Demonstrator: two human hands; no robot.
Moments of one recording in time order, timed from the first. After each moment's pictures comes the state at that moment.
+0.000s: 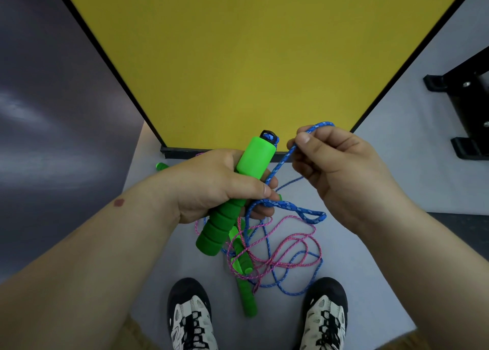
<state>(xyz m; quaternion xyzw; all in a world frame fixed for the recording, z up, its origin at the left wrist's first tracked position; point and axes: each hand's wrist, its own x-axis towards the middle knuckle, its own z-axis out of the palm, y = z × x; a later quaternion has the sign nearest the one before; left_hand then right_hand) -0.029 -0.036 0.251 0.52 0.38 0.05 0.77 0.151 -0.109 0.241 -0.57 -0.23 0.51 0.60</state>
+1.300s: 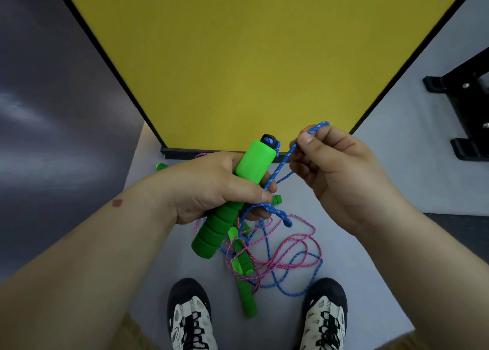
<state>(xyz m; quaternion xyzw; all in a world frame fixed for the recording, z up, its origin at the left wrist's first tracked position) -0.031 -0.034 0.250 0.53 0.37 0.04 0.76 0.150 -0.110 0.239 -0.54 -0.25 0.53 0.61</state>
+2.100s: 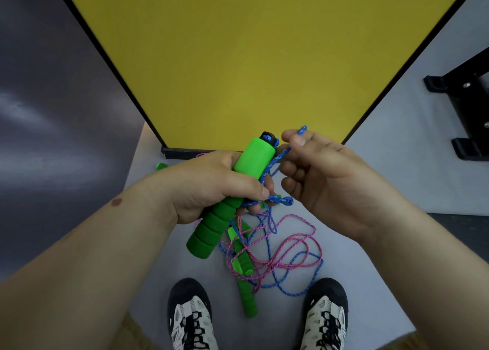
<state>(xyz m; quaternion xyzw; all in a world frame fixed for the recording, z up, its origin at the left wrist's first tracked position) -0.032 -0.032 0.250 0.55 0.37 0.03 0.75 0.144 -0.114 0.249 -0.47 -0.21 0.65 0.55</state>
